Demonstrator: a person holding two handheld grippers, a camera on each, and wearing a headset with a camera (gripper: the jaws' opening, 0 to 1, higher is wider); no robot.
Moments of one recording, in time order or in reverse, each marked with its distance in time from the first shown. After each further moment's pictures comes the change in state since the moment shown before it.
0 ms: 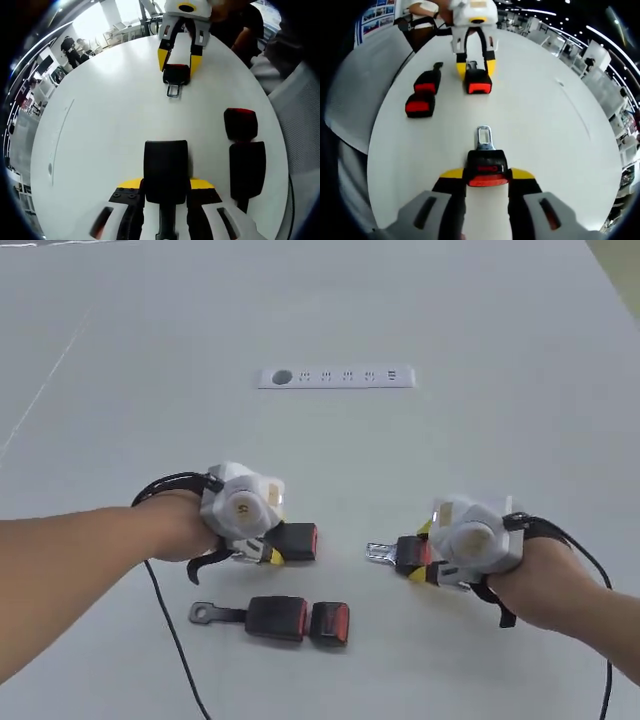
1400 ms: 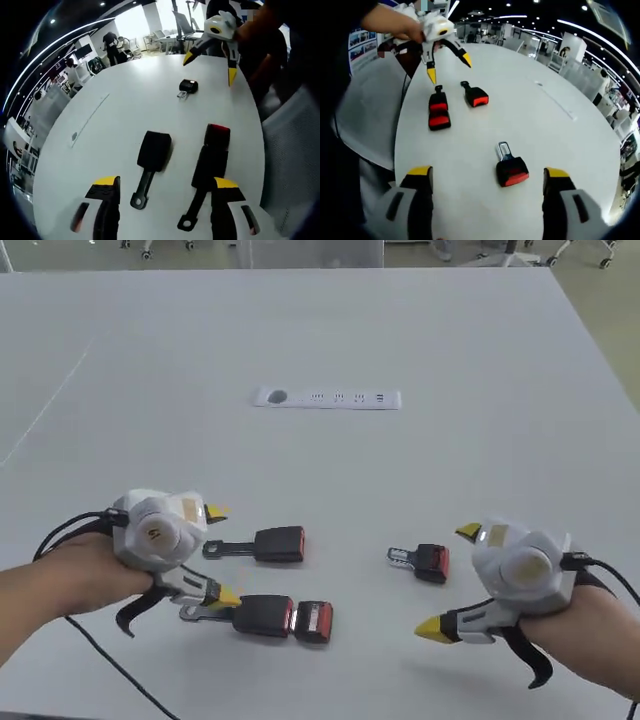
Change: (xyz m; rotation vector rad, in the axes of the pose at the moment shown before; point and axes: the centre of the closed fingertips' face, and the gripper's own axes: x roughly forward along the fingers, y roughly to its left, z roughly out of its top) left arm -0.082 -0.051 -0.010 -0.283 -0.128 0.214; right arm -0.067 0.036 -0.002 0.211 -0.128 -0.089
